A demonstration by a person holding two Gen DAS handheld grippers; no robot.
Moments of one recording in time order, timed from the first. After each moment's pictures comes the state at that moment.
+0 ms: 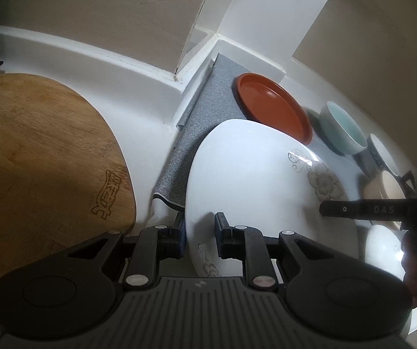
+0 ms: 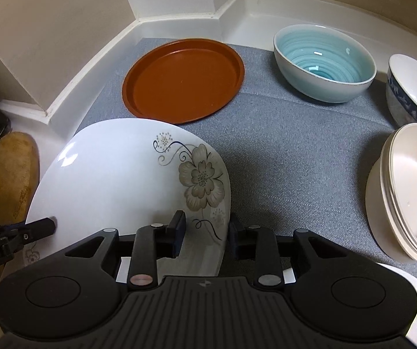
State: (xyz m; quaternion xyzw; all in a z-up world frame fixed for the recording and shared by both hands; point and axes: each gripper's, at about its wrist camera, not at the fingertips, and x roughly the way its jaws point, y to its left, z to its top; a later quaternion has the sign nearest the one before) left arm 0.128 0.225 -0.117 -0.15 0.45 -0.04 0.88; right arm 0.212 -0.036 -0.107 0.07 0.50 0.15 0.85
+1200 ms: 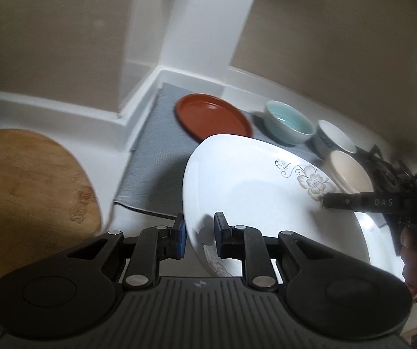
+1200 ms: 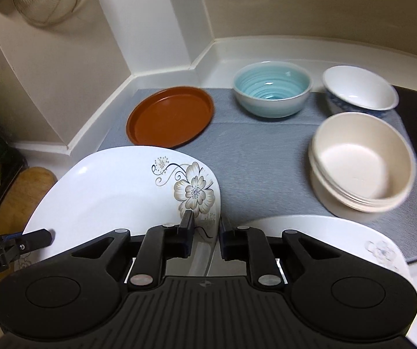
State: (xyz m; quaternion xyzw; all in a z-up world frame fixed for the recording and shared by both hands) left arm 0.076 0.177 -0.064 -0.08 0.39 -0.10 0.91; right arm 0.132 -0.092 -0.071 0.13 0.42 0.12 0.89
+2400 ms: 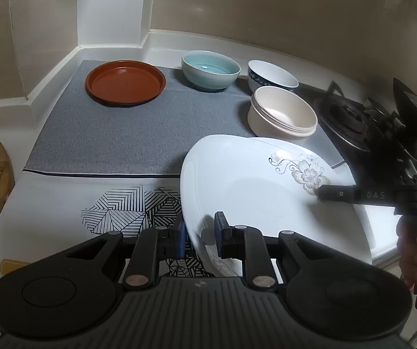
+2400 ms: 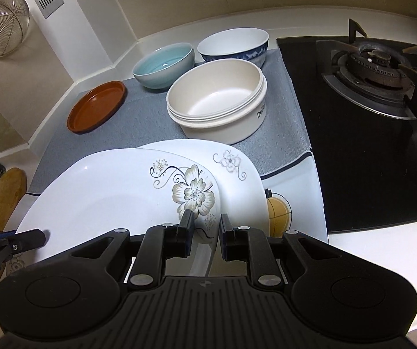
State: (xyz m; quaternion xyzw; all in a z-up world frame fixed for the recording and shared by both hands) left arm 0.034 0.045 -0.074 -0.01 0.43 -0.14 0.89; right arm 0.051 -0.216 -0.113 0.19 0.43 0.07 0.88
